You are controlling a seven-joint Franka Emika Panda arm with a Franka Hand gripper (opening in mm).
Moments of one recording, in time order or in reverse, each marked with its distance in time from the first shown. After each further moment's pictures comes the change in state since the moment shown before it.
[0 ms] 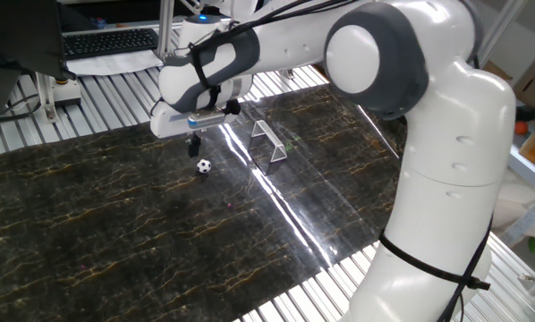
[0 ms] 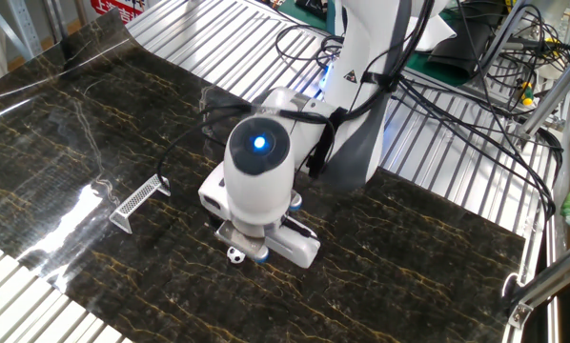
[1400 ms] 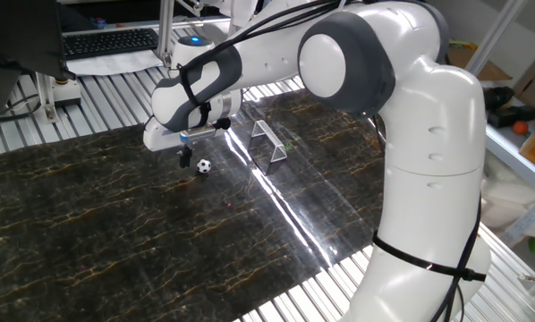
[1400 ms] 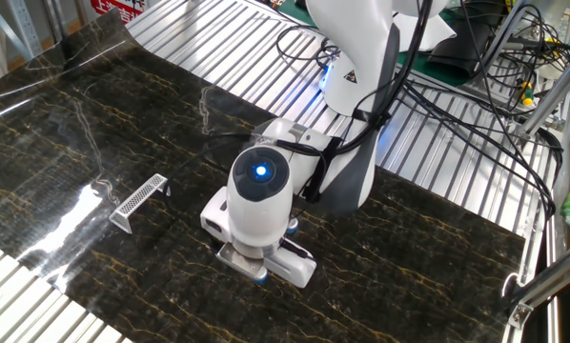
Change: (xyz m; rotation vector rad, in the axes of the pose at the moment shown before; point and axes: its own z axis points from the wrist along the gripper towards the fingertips) arm -0.020 0.010 0.047 -0.016 -0.060 -0.015
